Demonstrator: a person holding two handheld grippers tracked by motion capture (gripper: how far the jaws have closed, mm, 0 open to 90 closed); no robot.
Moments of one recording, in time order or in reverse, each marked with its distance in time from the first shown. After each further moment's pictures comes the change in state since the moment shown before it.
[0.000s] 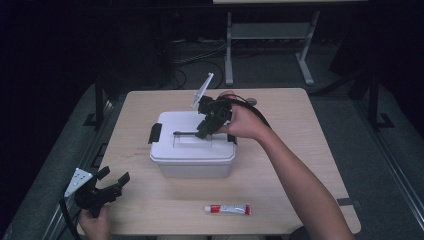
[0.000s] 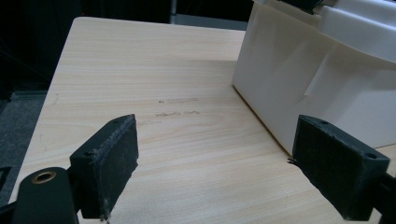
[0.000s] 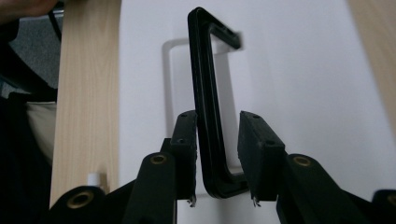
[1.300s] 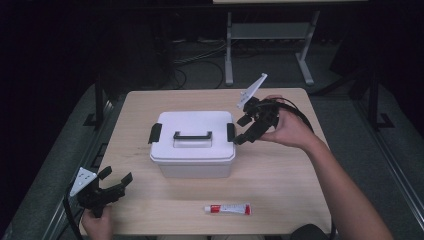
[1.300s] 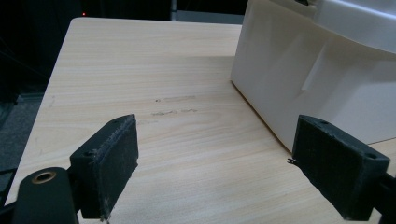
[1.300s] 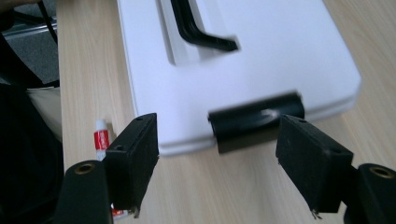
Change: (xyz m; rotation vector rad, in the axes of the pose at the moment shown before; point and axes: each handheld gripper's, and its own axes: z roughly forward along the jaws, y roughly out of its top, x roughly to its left) left arm -0.008 0.001 0.003 0.016 0.014 0.034; right arm 0.013 -0.085 -0.062 -0.054 -0.075 0.107
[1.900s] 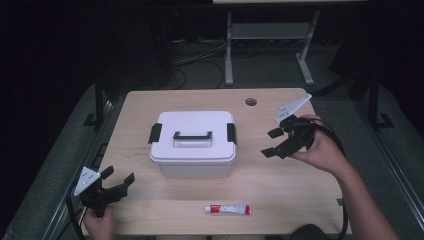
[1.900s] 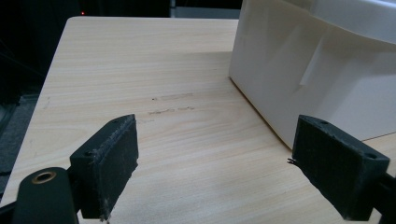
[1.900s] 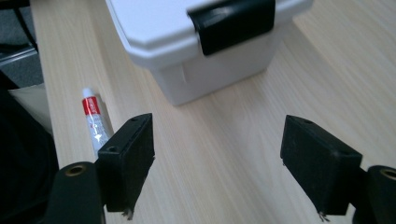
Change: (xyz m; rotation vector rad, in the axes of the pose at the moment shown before) left arm -0.005 0.000 0.003 0.017 0.006 0.031; right arm 0.012 -0.091 -0.027 -0.076 -0.089 0.152
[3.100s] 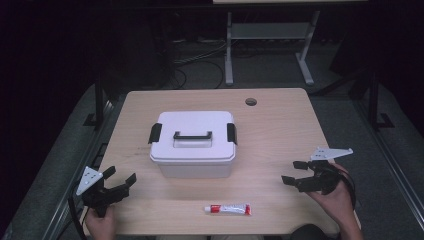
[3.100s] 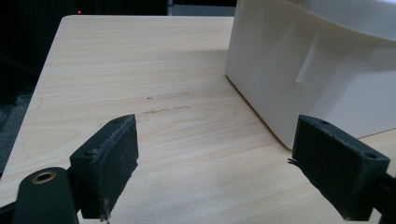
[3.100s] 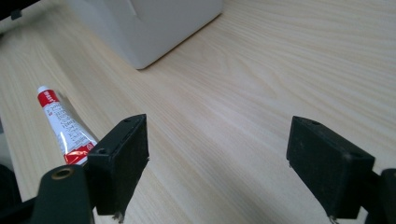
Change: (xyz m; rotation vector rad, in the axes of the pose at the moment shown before) left arm -0.005 0.000 0.003 0.015 -0.006 0.019; right arm 0.019 -0.151 0.027 -0.272 -0.118 0.330
